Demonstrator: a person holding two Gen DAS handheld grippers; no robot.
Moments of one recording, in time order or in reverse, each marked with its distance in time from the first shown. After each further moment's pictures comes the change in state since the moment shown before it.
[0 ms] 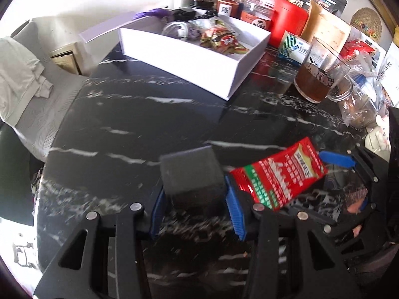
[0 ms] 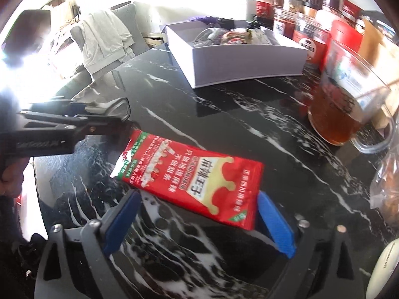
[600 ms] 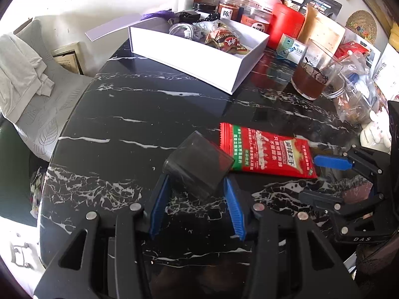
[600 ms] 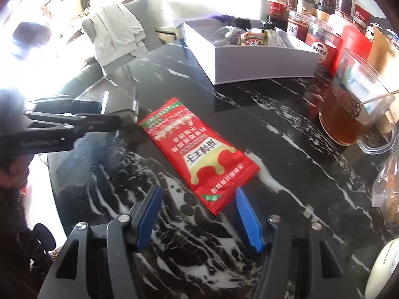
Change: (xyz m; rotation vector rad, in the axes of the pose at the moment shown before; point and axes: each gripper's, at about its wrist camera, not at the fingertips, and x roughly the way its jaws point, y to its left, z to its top) left arm -0.015 0.011 -0.017 -0.004 -0.020 -0.024; right arm -0.018 0.009 -0.005 -0.029 0.016 0.056
